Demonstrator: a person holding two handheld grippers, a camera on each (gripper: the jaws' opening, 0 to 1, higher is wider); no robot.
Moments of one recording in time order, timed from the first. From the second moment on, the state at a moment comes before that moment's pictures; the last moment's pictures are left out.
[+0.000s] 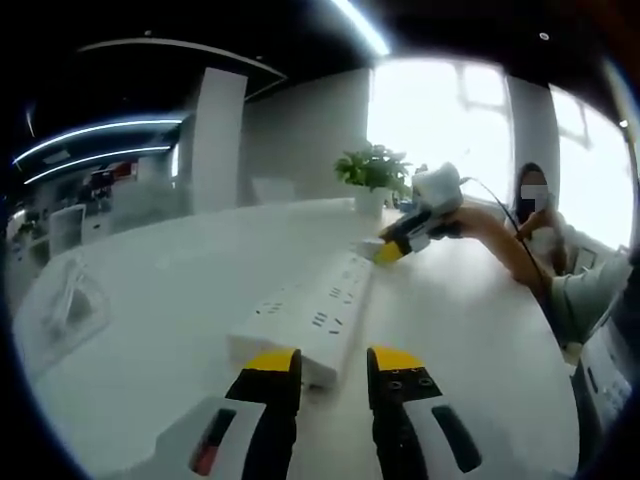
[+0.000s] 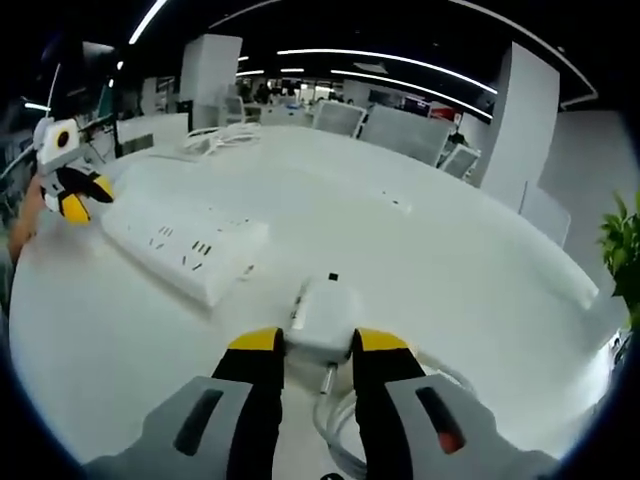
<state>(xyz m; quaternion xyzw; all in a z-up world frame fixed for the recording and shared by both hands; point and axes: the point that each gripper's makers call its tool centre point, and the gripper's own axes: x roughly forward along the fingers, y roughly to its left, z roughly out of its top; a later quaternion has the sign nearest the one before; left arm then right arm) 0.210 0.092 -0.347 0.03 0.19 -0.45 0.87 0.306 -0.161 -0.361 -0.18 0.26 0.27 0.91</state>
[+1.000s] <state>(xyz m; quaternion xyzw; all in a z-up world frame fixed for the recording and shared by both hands) 0.211 0.094 -0.347 0.03 0.19 -0.45 0.87 0.296 -0.146 -0.350 -0.16 0.26 0.30 0.90</state>
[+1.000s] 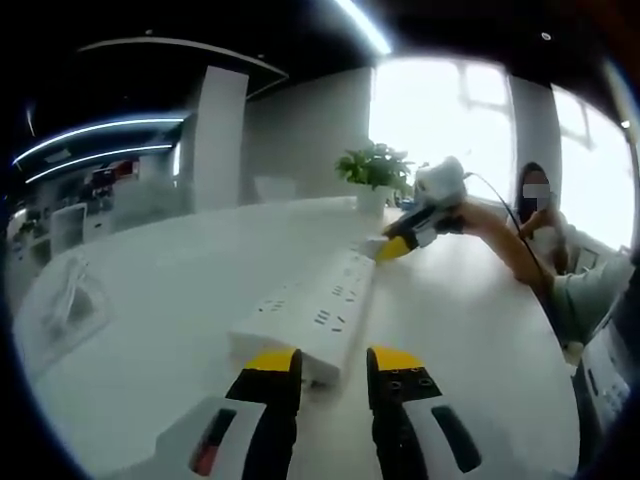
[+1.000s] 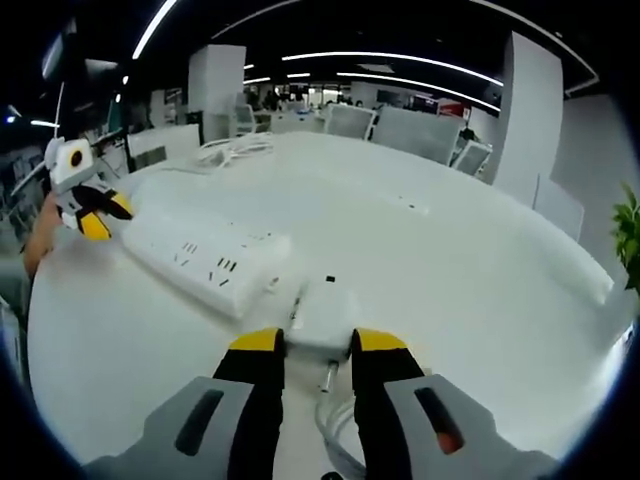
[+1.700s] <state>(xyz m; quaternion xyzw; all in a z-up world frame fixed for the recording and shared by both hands) 0.212 0.095 -0.350 0.03 0.20 -0.45 0.87 0.286 -0.127 -0.327 -0.20 0.21 0.35 0.89</state>
